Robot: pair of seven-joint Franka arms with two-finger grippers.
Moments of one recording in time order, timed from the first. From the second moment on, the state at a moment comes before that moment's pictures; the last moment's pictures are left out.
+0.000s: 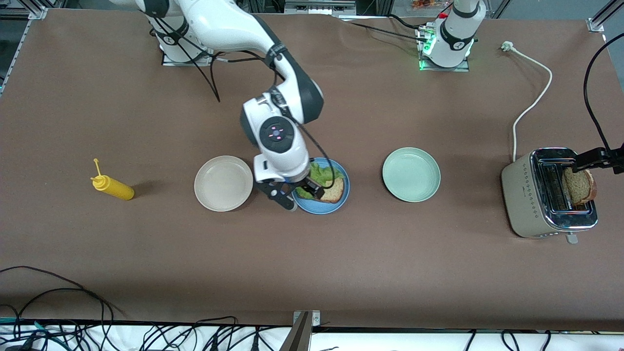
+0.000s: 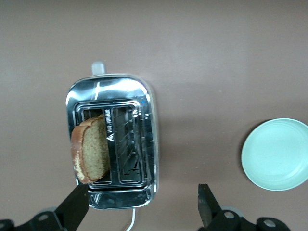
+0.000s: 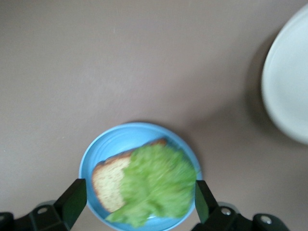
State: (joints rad) left arm 0.09 0.26 0.13 -1.48 0.00 1.71 0.25; right arm 0.89 0.91 -0.45 -1.00 0.45 1.90 1.04
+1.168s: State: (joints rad) left arm 0.07 0.12 -0.03 -1.48 0.00 1.52 0.16; right arm 0.46 0.63 -0.33 -1.23 0.31 1.70 0.05
